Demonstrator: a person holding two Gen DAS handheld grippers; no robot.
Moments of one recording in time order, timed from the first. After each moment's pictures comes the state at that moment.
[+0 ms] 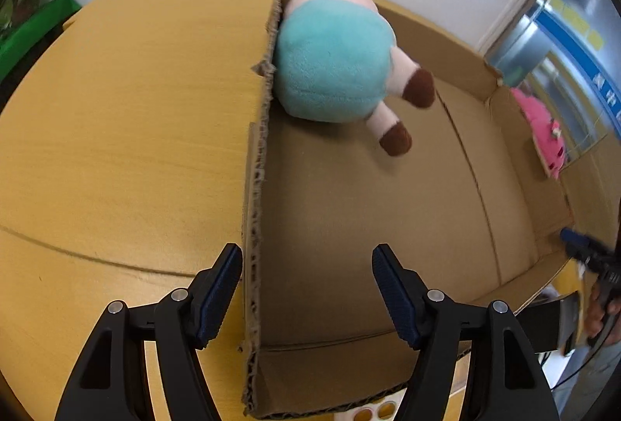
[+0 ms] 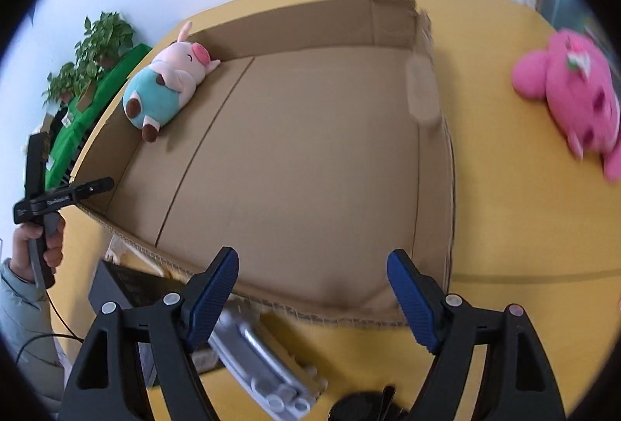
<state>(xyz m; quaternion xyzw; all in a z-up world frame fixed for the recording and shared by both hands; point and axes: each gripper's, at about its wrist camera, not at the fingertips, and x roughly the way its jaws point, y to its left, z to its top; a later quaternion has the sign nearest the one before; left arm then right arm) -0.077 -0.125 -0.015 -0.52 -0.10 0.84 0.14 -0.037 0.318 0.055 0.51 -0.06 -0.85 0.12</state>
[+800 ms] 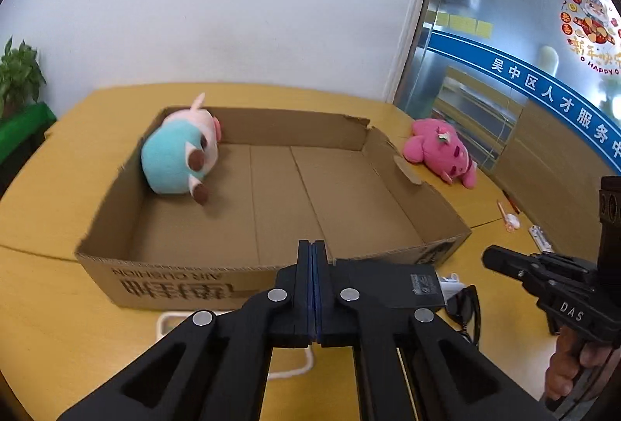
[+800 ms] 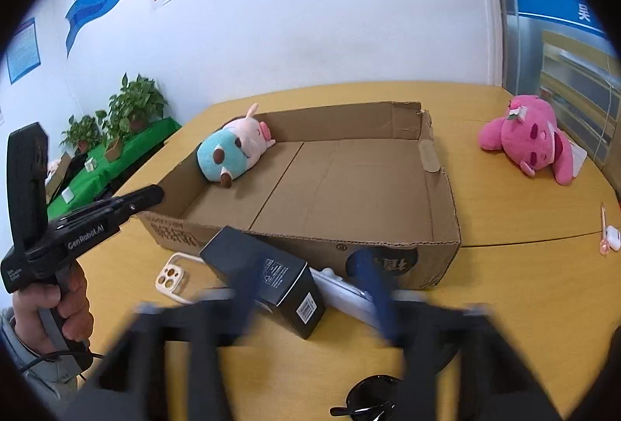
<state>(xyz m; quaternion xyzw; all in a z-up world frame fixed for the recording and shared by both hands) 0.060 0.000 0.083 -0.33 -0.05 0.92 0.21 0.065 0.202 0.100 0.33 -0.06 -0.94 0.09</state>
